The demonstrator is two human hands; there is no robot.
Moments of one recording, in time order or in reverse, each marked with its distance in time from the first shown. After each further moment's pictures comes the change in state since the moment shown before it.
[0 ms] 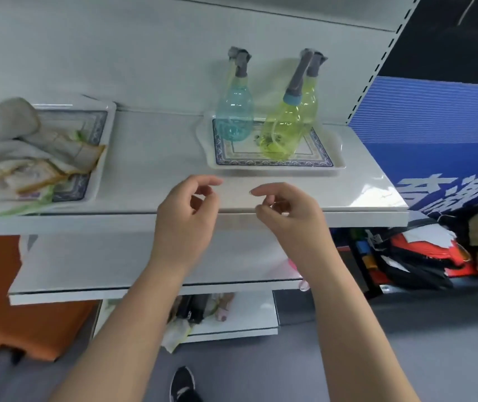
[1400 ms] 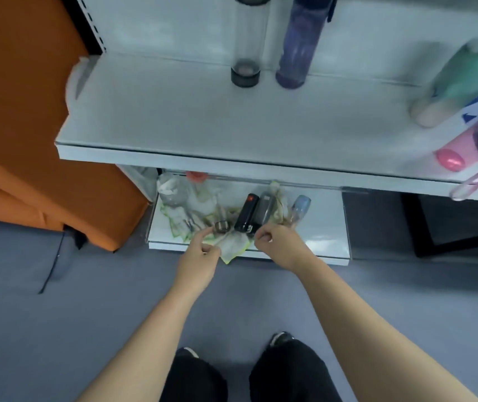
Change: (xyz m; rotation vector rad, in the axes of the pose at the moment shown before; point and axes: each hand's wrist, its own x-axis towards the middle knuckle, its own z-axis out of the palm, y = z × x) left_hand -0.182 -0.468 -0.082 0.178 -0.117 -0.721; right_hand -0.122 0.356 0.283 -0.501 -0.632 0.406
